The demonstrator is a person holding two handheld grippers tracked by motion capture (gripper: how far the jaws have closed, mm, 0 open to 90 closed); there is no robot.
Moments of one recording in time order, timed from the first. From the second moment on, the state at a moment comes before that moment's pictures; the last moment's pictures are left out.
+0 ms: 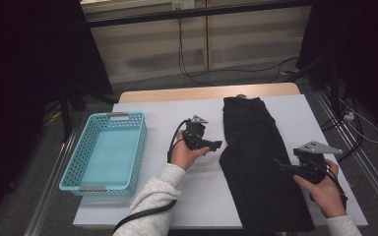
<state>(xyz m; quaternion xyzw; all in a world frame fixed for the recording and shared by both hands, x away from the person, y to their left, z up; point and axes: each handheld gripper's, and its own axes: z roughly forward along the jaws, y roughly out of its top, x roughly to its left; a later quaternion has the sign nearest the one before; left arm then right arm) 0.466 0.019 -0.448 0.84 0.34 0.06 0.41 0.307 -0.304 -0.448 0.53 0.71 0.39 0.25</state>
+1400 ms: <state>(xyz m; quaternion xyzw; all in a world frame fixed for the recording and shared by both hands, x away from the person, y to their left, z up) 0.491 -0.026 -0.465 0.84 0.32 0.07 0.43 0.296 -0.291 -0.450 0.52 0.72 0.39 0.26</state>
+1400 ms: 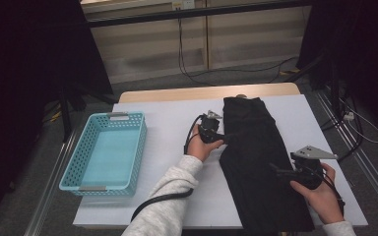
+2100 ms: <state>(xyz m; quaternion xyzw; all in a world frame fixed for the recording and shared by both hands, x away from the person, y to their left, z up) 0.496 -0.033 -0.470 0.82 0.37 0.00 0.43 0.294 -0.294 -0.449 0.52 0.71 0.39 0.26</state>
